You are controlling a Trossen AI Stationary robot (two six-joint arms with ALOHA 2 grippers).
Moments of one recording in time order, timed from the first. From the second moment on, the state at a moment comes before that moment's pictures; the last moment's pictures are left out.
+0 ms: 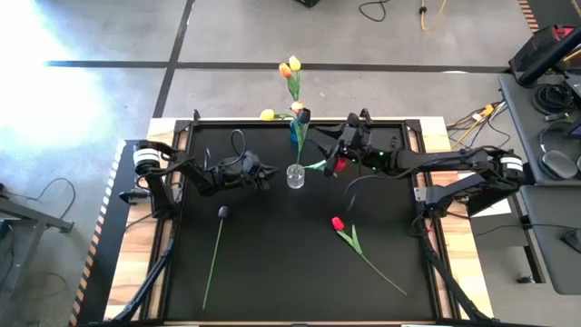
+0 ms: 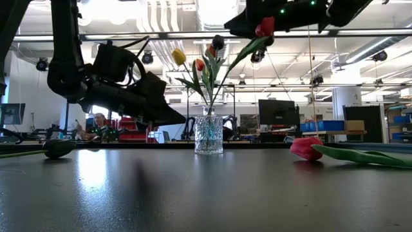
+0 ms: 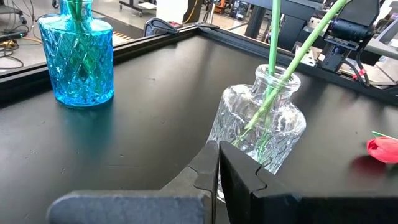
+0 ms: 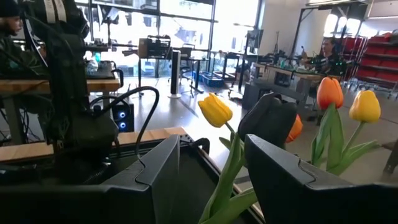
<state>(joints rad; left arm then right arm) 0.30 1.80 0.38 1.20 -0.06 -0.24 -0.24 1.32 0.78 0.59 0.18 -0.10</state>
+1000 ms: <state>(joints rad) 0.30 1.80 0.38 1.20 -0.06 -0.24 -0.14 1.26 1.01 0.17 0.18 -0.38</state>
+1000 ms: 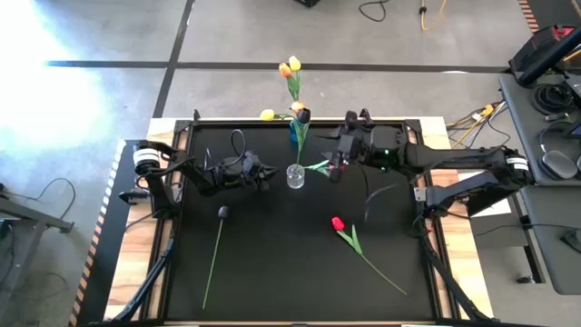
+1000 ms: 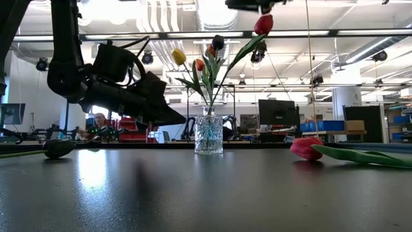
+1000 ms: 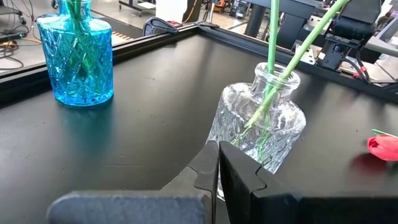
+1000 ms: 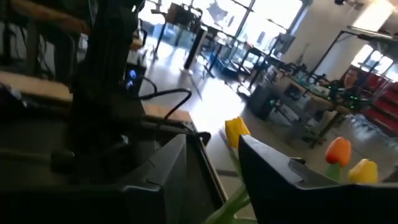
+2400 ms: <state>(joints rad) 0.30 1.80 0.38 1.21 -0.04 -0.21 -0.02 1.16 1.06 -0.09 0.34 -0.37</state>
